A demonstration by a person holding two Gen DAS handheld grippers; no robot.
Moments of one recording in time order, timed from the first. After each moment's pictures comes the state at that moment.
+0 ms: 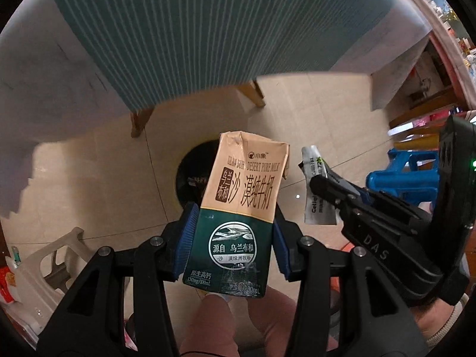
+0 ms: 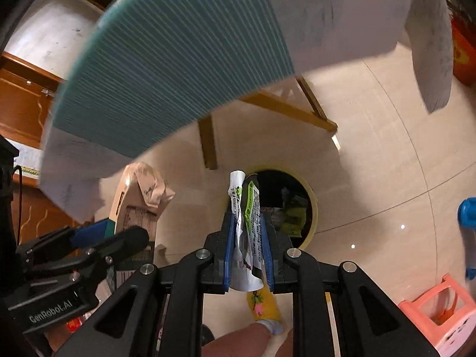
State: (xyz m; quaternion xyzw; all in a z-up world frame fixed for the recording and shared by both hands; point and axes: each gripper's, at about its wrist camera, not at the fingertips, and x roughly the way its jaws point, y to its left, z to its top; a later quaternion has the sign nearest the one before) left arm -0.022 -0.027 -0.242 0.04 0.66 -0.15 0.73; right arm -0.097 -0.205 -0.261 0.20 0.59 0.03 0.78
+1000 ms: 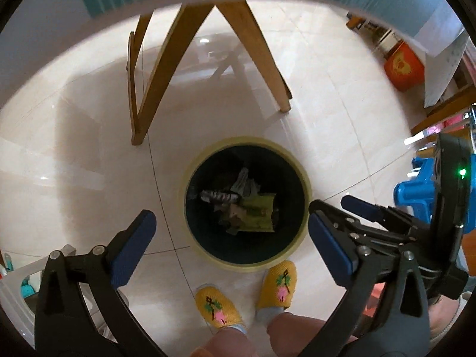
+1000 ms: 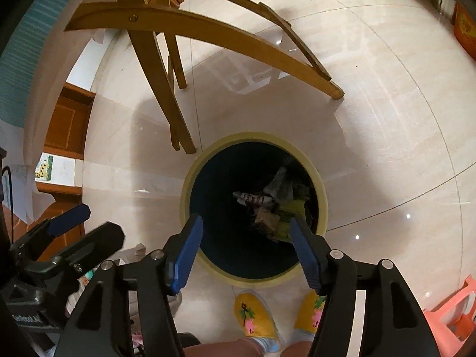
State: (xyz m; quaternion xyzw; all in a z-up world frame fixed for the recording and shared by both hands) left arm -0.003 -0.009 -0.368 0.04 0.62 -0.14 0.77; right arm -0.085 -0.194 -0.433 0.21 0.61 0.02 0.76
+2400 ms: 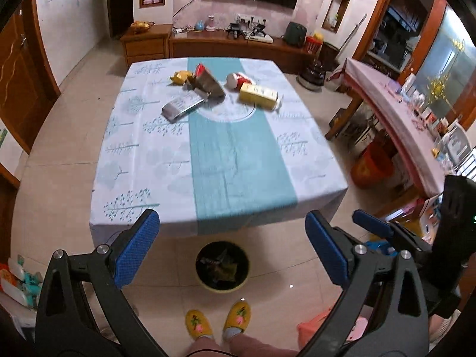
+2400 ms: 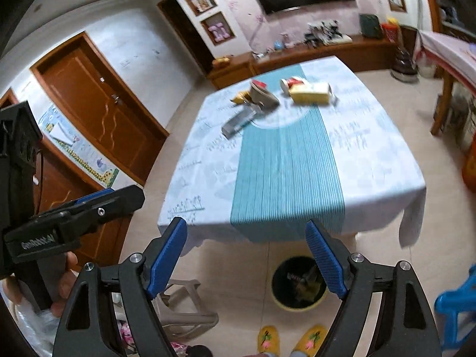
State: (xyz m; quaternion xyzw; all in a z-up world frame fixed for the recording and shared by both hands) left arm -0.030 0.017 0.149 -0.04 0.47 -0.11 0.87; right arm -0.080 -0.165 0.117 0.12 0.44 0.14 0.88
